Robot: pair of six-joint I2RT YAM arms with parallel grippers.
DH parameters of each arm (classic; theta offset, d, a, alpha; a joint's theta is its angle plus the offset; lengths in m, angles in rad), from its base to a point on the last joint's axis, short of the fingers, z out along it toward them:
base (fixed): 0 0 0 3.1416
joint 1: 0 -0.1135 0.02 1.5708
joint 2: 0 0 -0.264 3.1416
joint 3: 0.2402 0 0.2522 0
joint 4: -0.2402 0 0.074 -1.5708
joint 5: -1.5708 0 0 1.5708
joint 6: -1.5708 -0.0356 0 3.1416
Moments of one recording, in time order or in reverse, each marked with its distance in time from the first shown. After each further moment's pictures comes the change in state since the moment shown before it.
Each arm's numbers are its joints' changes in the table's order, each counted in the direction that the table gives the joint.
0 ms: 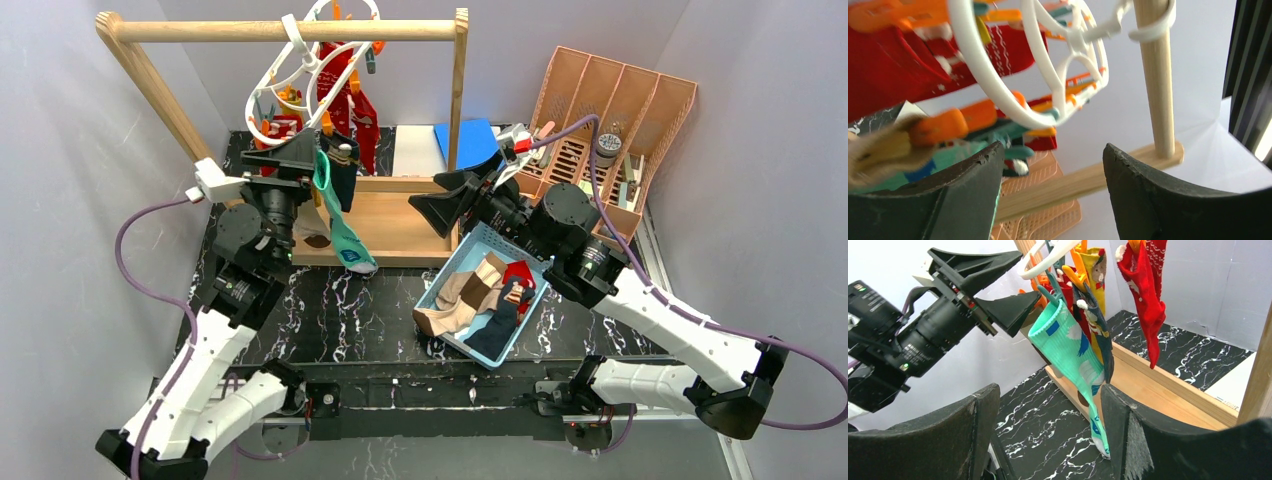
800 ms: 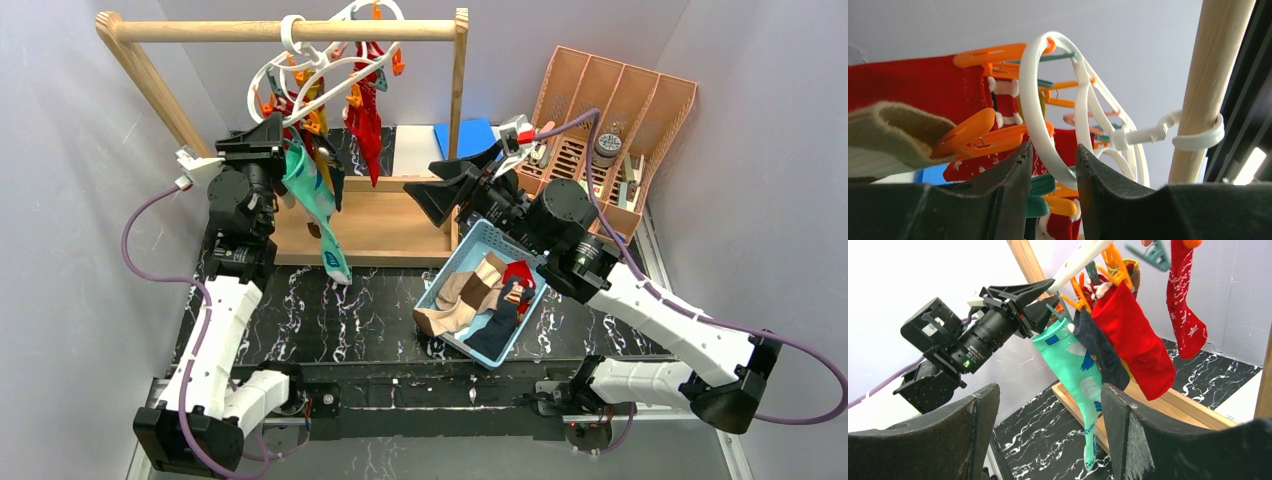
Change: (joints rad) left arm -0.378 0.158 -0.002 0.100 -0.238 0.291; right arm 0.000 0.031 0.024 0.075 -0.004 -0.025
